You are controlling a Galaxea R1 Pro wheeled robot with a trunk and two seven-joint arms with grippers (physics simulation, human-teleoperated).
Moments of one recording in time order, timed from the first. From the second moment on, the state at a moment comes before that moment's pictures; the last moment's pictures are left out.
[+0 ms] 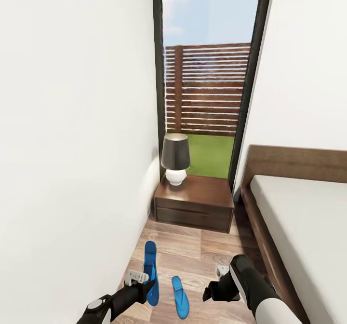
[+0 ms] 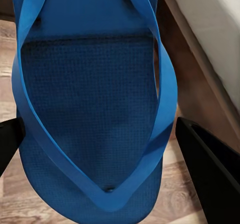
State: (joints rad) left arm -0.38 -0.10 0.29 -0.52 -0.20 -0.06 -0.67; right arm -0.55 0.07 -0.12 -0.61 0.29 1.00 0.41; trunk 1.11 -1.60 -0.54
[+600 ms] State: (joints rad) left arm -0.38 -0.10 0.28 -0.52 -0.21 -0.01 -0.67; right arm -0.55 0.10 0.00 -0.67 0.29 1.00 0.29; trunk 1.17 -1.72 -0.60
